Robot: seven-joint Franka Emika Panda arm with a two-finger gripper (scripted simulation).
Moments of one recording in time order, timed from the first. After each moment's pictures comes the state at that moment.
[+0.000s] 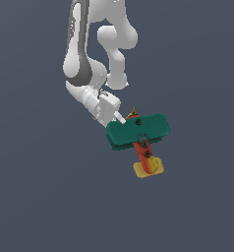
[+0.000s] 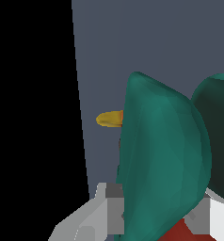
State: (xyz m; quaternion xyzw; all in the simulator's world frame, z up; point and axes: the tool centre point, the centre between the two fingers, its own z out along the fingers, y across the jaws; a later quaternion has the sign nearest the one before) arm -0.018 0.019 0.215 -0.74 0.30 -0.17 0.58
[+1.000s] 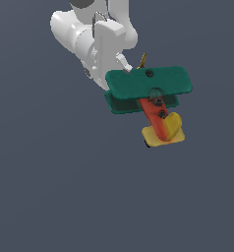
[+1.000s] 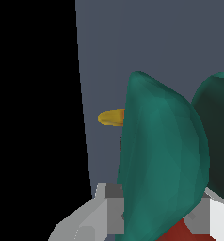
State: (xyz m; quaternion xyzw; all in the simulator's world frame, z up) arm -0.038 0.027 0.409 -0.74 0.30 -0.17 0.58
